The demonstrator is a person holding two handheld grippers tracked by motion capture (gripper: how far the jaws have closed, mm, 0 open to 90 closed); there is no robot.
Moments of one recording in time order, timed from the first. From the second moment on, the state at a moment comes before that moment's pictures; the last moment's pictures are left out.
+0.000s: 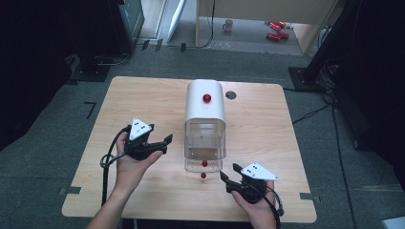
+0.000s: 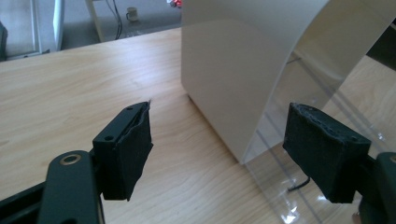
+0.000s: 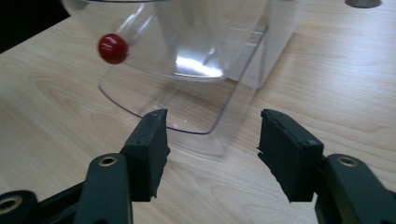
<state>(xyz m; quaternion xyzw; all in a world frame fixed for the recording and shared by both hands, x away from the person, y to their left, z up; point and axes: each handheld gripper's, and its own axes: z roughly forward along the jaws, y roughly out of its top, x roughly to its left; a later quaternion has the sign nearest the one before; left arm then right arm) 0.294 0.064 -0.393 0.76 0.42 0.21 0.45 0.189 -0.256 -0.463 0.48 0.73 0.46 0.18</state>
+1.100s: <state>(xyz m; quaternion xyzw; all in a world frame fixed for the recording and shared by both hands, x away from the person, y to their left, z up) 0.309 -0.006 -0.369 0.78 0.36 0.24 0.45 0.188 -0.213 -0.465 0.44 0.75 0.49 0.12</state>
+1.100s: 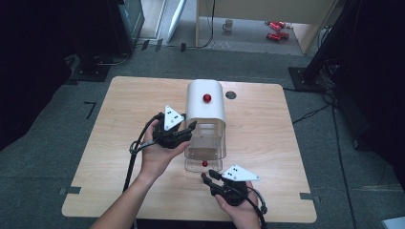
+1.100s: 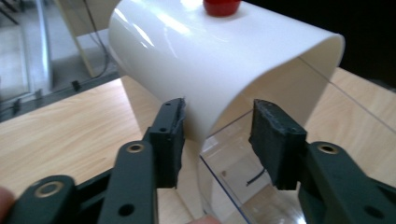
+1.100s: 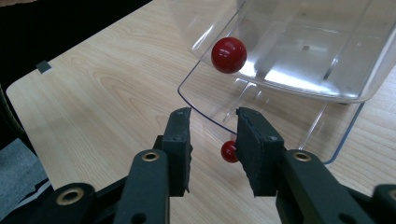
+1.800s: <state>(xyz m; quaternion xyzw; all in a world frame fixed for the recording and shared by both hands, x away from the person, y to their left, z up) 0.314 -0.008 -0.367 0.78 0.37 0.26 0.42 0.197 -0.214 -0.454 0.44 0.73 0.52 0.10</state>
